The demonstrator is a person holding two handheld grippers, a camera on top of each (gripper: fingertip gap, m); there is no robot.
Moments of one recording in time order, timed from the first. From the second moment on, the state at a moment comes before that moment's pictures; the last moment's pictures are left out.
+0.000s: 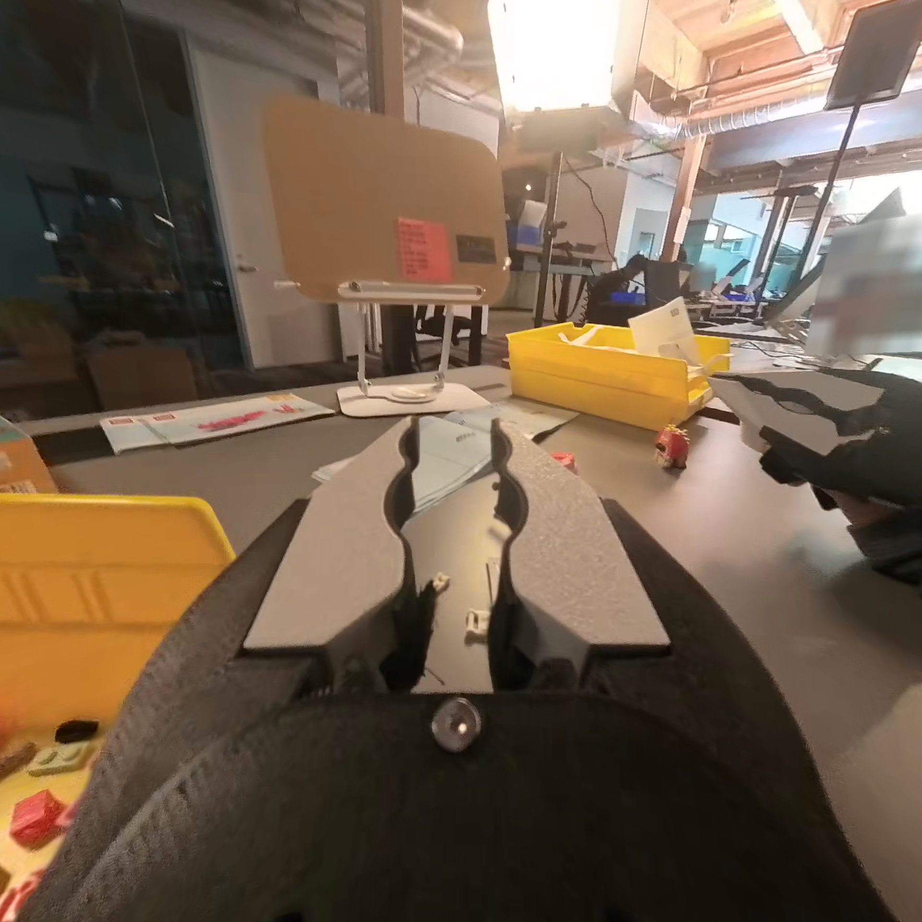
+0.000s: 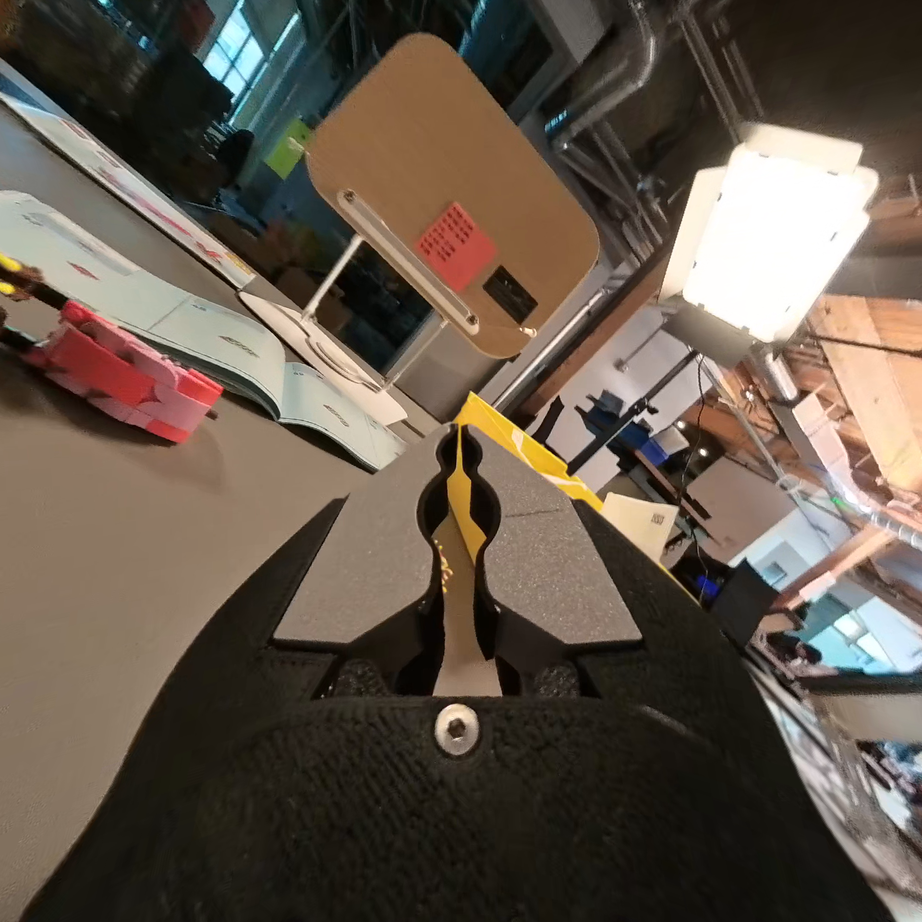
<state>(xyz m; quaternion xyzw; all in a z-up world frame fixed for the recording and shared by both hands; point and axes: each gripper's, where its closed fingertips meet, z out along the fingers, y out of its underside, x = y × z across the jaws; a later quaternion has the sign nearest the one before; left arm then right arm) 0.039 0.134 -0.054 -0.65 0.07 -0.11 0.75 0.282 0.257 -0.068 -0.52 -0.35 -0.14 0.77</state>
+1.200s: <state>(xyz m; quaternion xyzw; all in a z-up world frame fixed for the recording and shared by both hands) 0.052 0.141 -0.060 -0.68 0.11 -0.08 0.72 0.317 0.276 -0.067 -0.60 -0.24 -0.09 0.75</state>
